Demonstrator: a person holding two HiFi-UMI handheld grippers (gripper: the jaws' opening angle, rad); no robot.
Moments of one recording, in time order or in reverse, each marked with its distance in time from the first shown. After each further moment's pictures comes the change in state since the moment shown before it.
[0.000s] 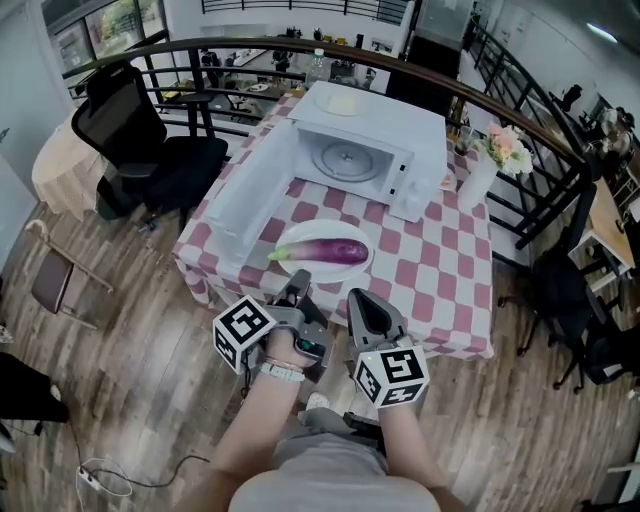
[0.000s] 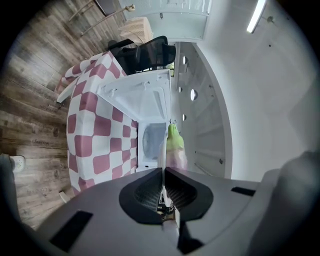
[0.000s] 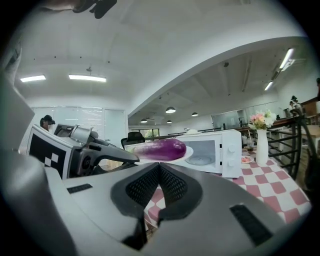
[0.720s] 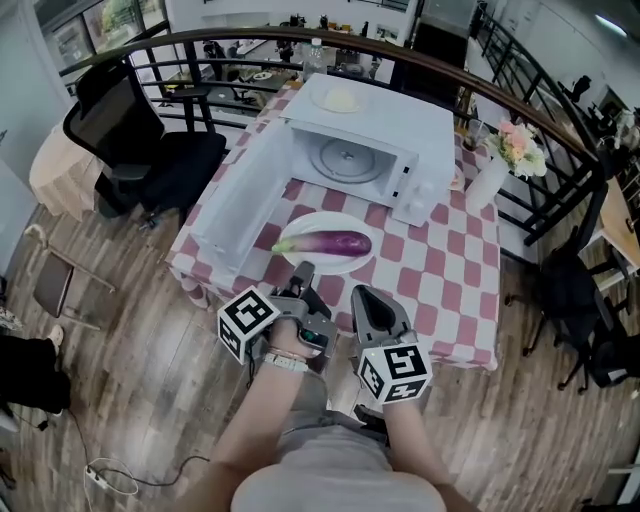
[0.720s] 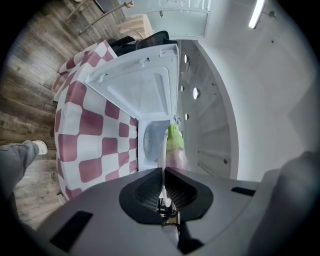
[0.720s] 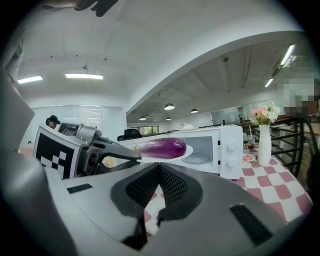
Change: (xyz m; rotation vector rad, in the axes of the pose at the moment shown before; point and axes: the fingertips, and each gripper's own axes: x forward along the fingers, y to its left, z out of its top) left arm 0.068 0.011 0.009 0.000 -0.001 0.031; right arm 0.040 -0.048 -0.011 0.011 0.037 0.001
